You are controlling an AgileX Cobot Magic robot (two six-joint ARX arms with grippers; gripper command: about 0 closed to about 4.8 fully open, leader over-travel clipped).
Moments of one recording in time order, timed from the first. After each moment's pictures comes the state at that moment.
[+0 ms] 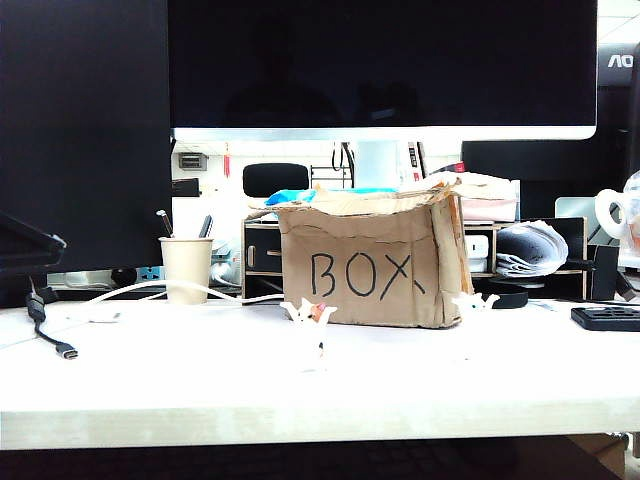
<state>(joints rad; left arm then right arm) -0.76 0.22 0.01 -0.04 0.07 0.07 0.47 0.86 1.15 -1.06 0.00 -0.14</state>
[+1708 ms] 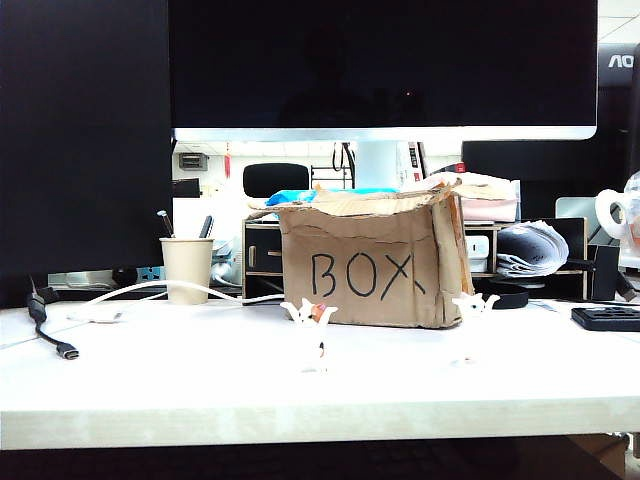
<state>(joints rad) 0.11 0.00 0.01 -0.06 0.11 0.07 0.28 0.35 1.15 -1.06 0.00 -0.13</state>
